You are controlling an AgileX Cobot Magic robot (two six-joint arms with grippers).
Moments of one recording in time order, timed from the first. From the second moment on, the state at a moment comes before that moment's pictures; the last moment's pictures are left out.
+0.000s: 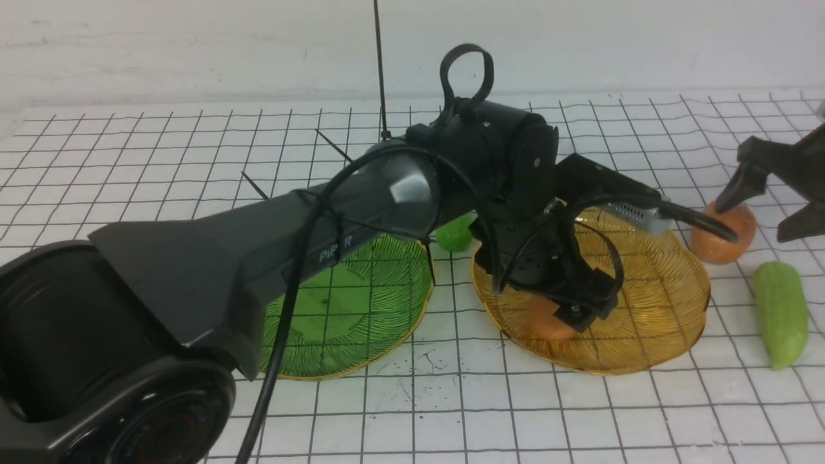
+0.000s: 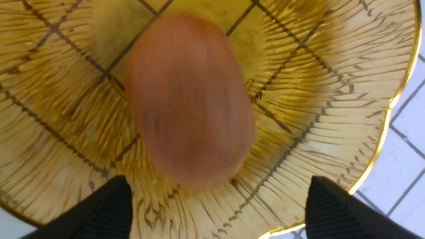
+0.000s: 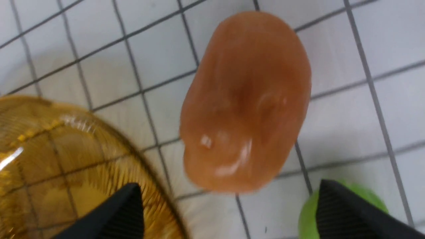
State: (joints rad) right arm -0.23 2.07 -1.64 0.41 1.06 -0.07; left arm -0.76 2.19 -1.92 -0.14 0.95 0.13
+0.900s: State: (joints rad) right arm -0.20 2.03 -1.88 0.47 1.21 -0.09; left arm -0.71 1.85 -1.92 0.11 1.24 -0.04
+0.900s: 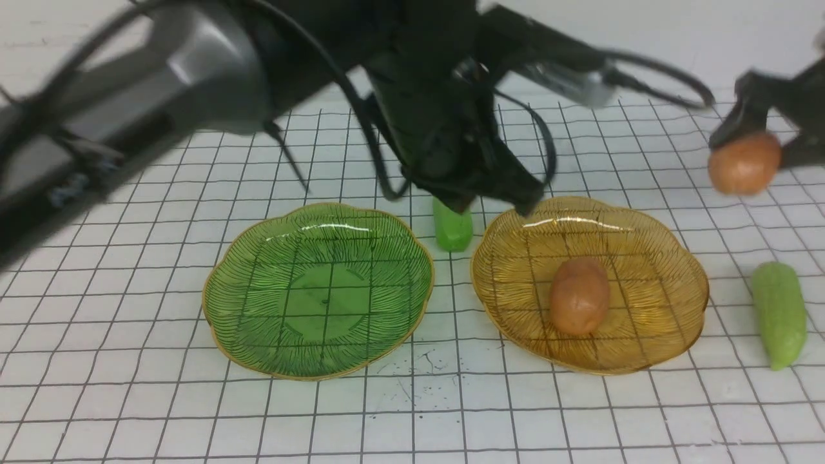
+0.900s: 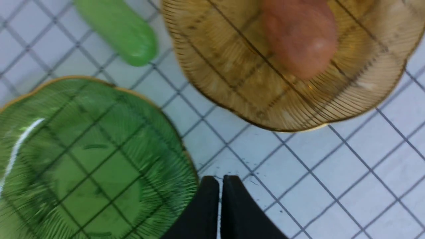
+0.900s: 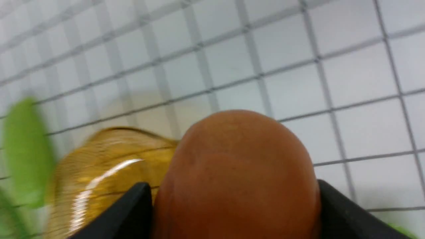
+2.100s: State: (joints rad) right arm 0.04 1.69 -1.65 0.27 1.24 -0.06; left arm -0.52 2.12 -1.92 0.00 0.87 -0.24
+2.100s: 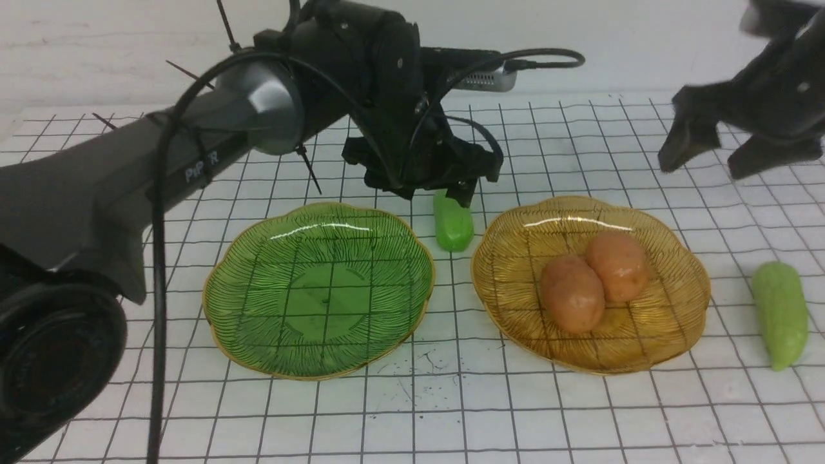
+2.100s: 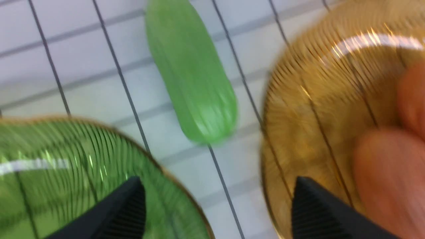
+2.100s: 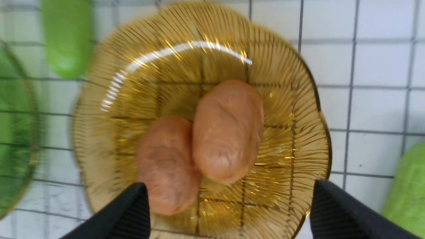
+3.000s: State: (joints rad) right arm 0.04 1.26 -1.46 0.26 1.27 -0.12; left arm -0.50 2.38 -1.92 0.01 0.44 -0.23
